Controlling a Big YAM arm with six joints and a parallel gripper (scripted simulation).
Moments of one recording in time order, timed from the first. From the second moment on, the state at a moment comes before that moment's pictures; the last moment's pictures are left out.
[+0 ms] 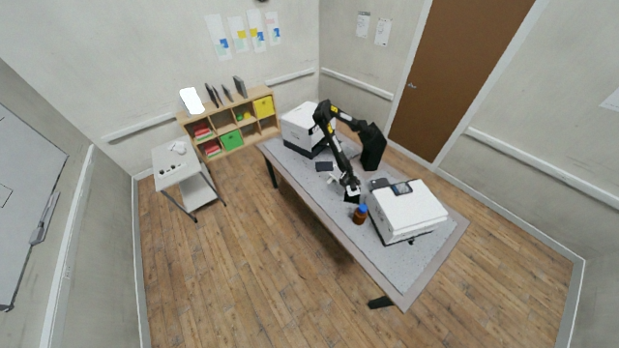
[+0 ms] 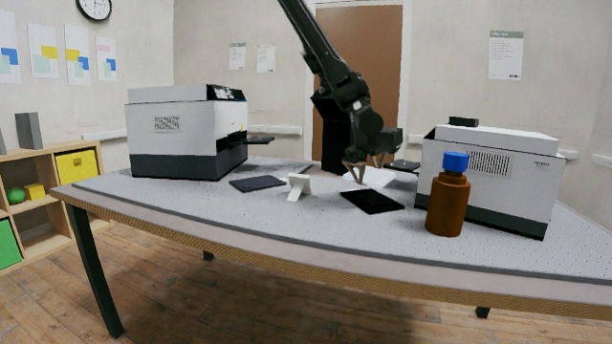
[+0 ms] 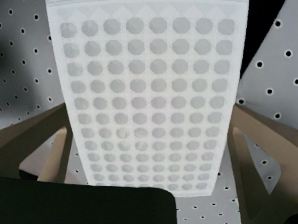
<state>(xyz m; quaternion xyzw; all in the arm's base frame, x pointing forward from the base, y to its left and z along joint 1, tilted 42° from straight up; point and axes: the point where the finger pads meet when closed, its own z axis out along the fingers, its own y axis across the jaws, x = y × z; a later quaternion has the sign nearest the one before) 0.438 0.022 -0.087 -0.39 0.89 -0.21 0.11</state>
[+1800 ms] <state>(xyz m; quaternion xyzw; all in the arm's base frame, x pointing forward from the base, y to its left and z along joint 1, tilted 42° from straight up) 0.495 -0.068 -0.010 -0.14 0.95 -0.17 0.22</state>
